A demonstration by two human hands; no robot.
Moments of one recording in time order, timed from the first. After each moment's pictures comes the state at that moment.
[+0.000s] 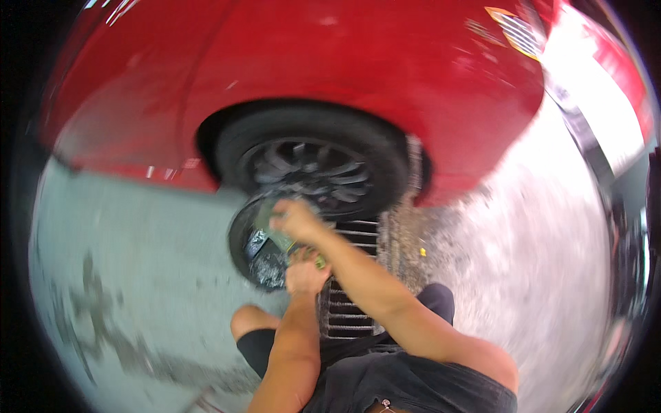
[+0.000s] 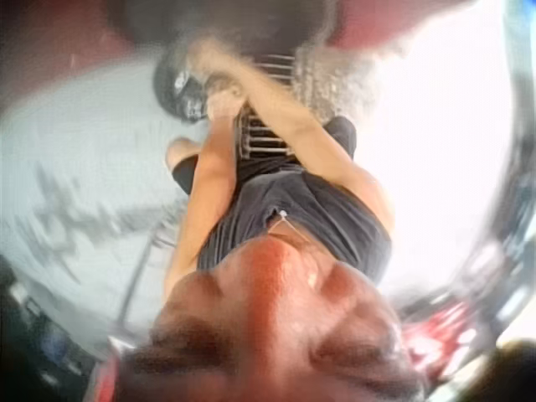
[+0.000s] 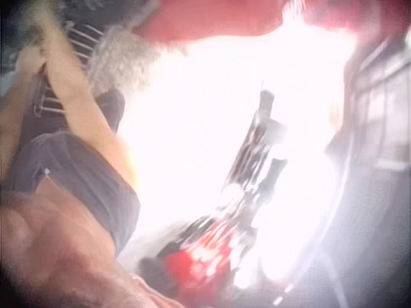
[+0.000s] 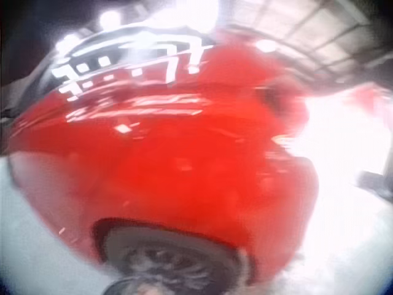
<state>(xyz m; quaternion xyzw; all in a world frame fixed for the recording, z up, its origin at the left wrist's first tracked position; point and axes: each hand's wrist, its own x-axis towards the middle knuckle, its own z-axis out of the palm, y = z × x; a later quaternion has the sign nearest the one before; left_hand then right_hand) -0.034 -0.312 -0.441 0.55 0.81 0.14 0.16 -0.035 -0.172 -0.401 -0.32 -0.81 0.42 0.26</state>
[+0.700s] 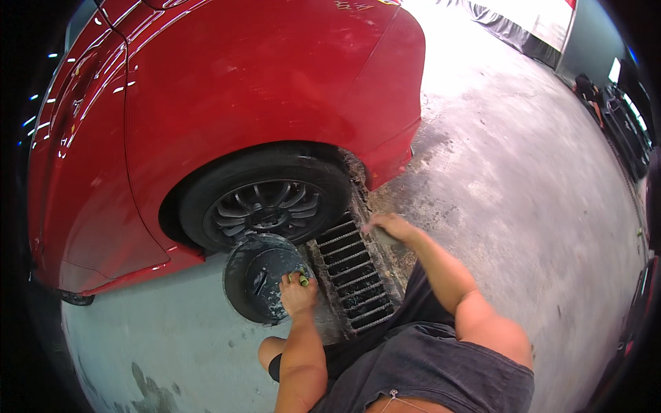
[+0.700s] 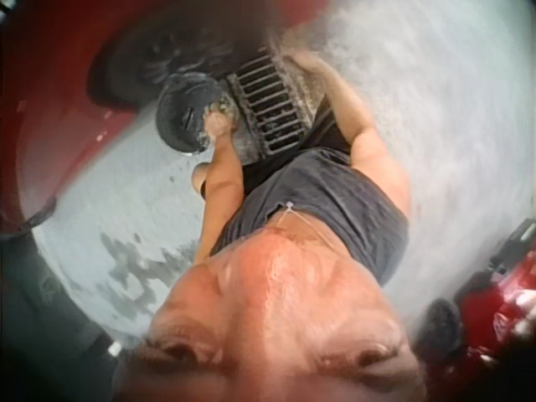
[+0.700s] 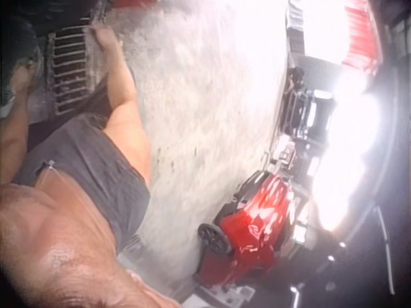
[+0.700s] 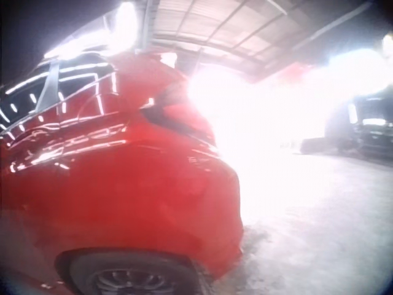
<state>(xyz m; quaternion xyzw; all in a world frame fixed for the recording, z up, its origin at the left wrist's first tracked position) -0.023 -0.317 -0.439 0.56 0.81 0.15 0.10 0.300 -0.182 -0.367 -0.54 -0.48 0.65 0.24</state>
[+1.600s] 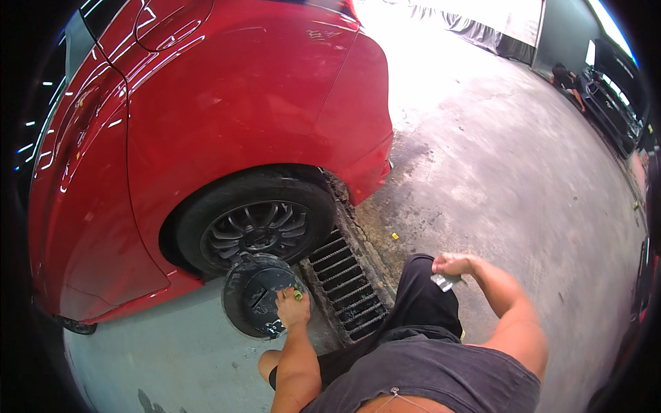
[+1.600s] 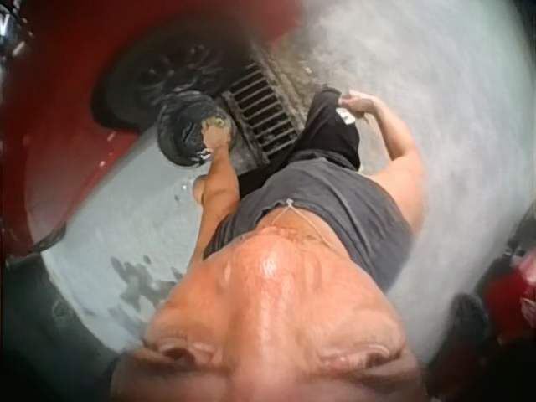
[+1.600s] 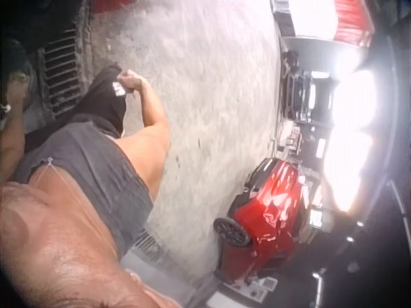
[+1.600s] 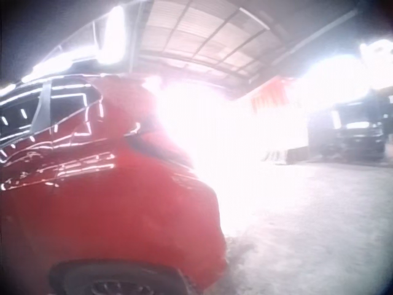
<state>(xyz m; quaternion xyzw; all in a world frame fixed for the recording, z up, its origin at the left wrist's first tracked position) -0.021 -0.320 -0.436 0.57 0.80 0.14 0.11 0.507 -0.327 -0.413 -0.62 -0.55 0.56 0.00</state>
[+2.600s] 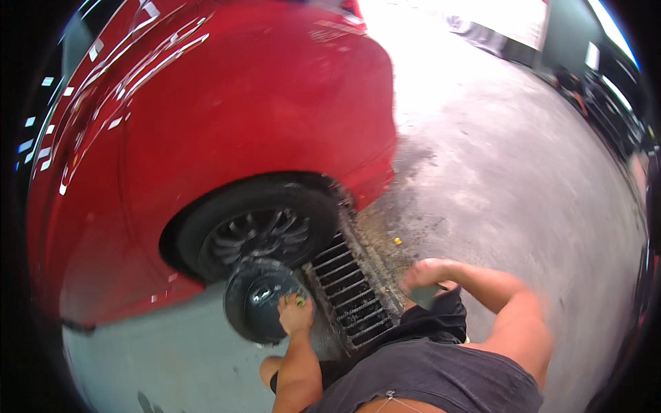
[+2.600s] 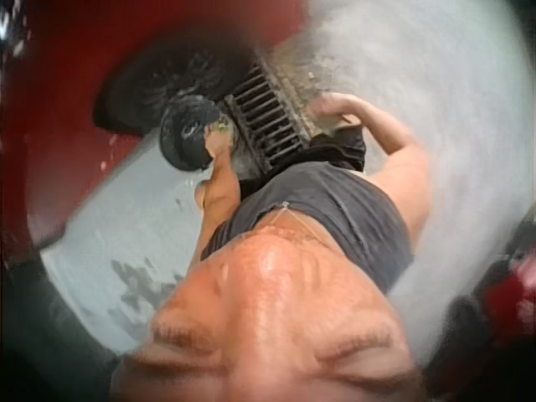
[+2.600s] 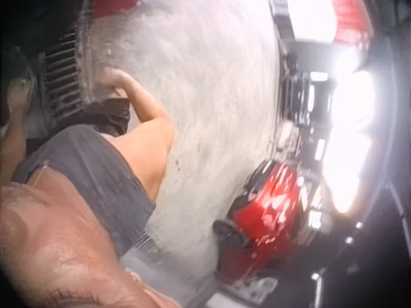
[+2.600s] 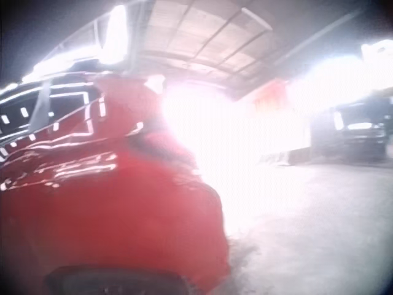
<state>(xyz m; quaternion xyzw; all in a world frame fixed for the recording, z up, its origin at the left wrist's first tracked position) -0.028 -0.314 -0.449 0.57 0.79 0.17 0.13 0.432 -0.285 -0.434 -0.52 -0.64 0.56 -0.07</state>
